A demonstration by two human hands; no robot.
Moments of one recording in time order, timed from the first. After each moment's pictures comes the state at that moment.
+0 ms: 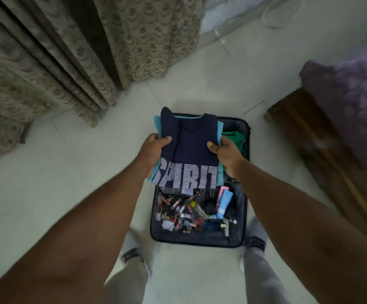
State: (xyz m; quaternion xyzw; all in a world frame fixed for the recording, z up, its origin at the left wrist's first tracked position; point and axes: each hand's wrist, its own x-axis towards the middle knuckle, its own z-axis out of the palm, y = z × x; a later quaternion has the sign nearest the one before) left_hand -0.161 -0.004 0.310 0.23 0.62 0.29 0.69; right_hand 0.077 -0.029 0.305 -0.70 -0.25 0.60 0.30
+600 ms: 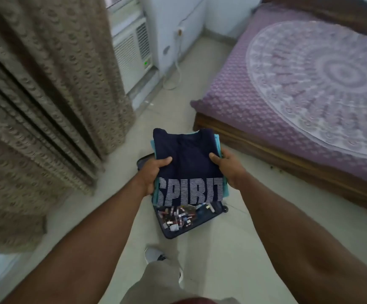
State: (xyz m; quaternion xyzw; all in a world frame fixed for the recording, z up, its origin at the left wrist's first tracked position) left_hand -0.194 -0.209 0.745 0.37 0.42 0.11 0.82; right_hand 0.023 -0.341 0.735 -0.71 -0.16 0.45 0.52
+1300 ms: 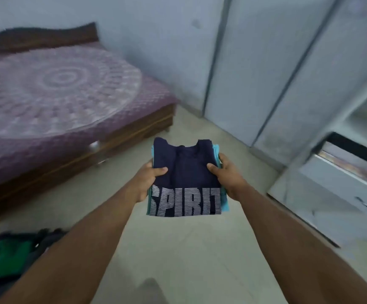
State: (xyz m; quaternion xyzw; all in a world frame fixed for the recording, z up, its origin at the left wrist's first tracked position) left_hand -0.054 -0.884 0.850 0.61 0.04 -0.27 0.74; right_hand -0.113 -1.140 0.858 -0.72 0.18 0.02 0.67
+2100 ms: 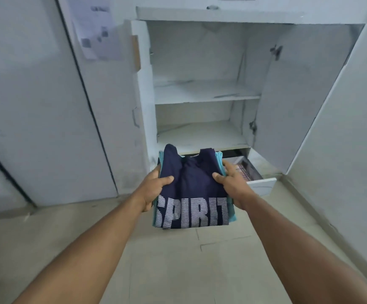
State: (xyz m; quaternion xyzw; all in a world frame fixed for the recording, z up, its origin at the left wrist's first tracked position) left_hand -0.014 -1.545 0.949 0.55 -0.38 -0.52 0.53; right_hand -0.255 -1.635 0.949 -0.54 0.47 -0.36 0.60
